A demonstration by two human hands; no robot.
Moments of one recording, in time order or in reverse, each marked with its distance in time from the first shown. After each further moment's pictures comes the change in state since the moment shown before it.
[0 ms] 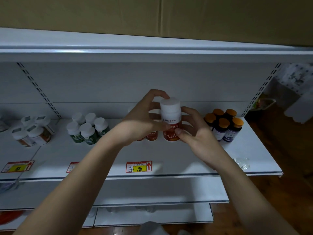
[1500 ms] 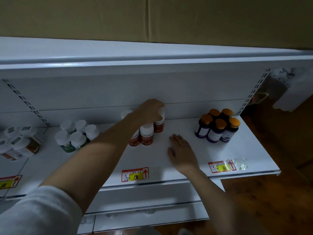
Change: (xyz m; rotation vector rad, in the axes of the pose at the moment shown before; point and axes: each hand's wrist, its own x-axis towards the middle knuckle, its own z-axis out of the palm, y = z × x) left_hand 0.150 -0.086 -0.002 0.940 -0.165 -0.051; right_hand 0.043 0.186 0.020 -0.945 -0.049 0.125
